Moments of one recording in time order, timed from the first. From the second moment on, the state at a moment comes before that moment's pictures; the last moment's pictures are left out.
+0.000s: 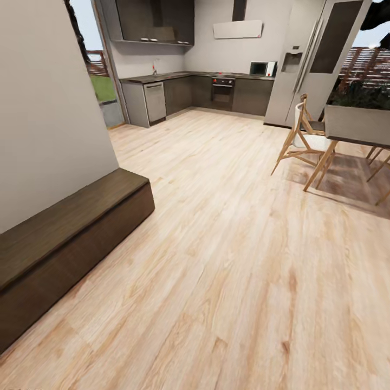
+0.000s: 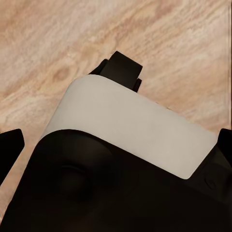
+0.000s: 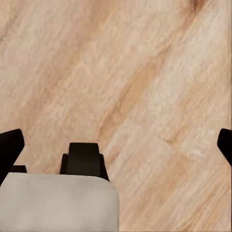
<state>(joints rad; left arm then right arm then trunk) -0.41 -0.06 -0.79 0.02 1.29 0.07 0.28 -0.40 0.01 0.13 0.04 0.00 -0.21 -0.19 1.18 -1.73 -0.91</state>
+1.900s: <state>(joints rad) -0.41 -0.06 -0.79 0.02 1.29 0.07 0.28 -0.40 0.01 0.13 0.04 0.00 -0.21 -0.19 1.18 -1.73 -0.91</state>
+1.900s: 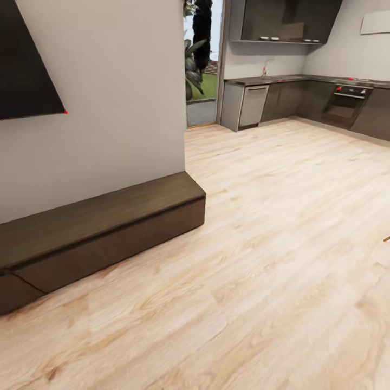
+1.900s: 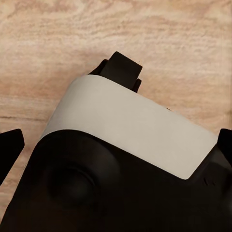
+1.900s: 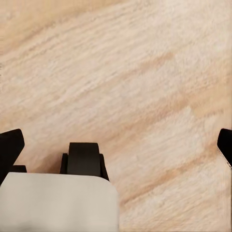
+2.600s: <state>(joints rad) -0.41 -0.06 -0.79 0.02 1.29 0.07 0.28 -0.40 0.01 0.13 0.04 0.00 -0.21 -0.19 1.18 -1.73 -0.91</state>
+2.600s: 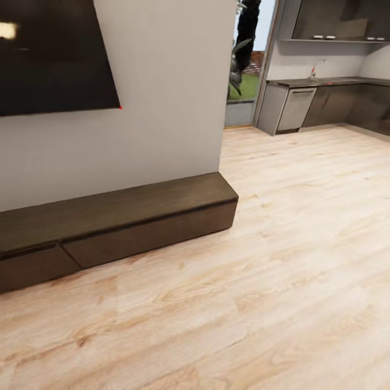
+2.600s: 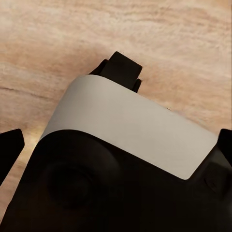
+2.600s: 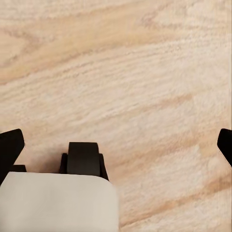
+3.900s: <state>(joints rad) -0.41 -0.06 -0.79 0.02 1.29 0.06 0.28 -0.40 0.01 0.13 0.04 0.00 -0.21 -0.19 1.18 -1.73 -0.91</state>
